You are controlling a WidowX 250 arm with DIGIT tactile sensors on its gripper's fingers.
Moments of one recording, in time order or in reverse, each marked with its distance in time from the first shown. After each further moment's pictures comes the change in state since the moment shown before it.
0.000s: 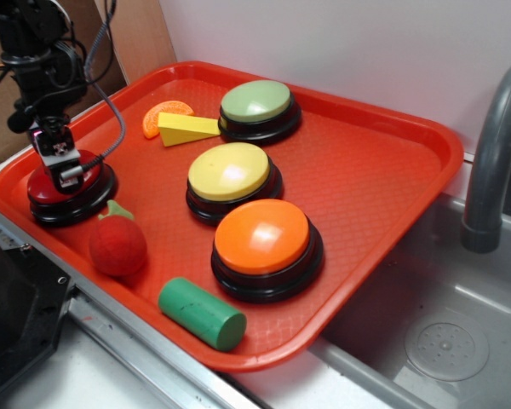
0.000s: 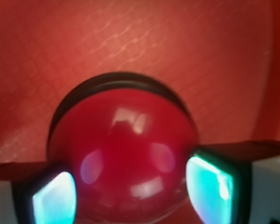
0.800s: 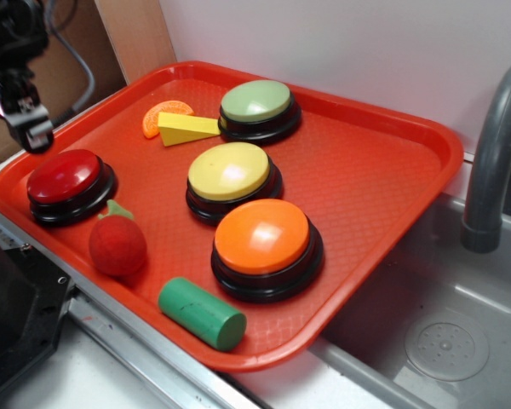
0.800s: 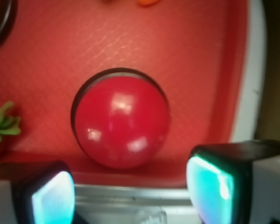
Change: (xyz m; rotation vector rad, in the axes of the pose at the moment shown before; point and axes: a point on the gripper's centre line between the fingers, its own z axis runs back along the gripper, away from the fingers) arm -0.028 0.005 0.062 0.010 -0.056 0.176
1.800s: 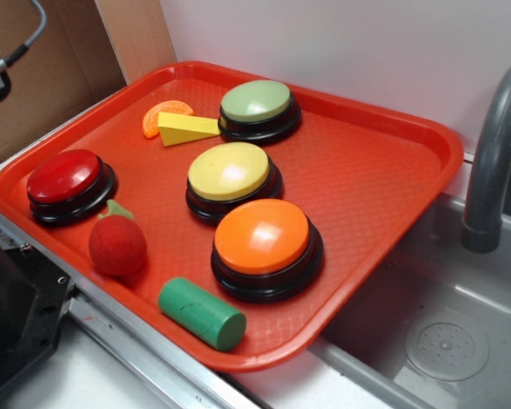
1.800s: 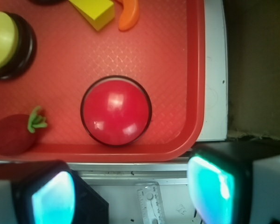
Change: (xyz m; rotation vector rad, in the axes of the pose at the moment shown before) arm -0.011 0.009 0.041 -0.077 -0.061 0.029
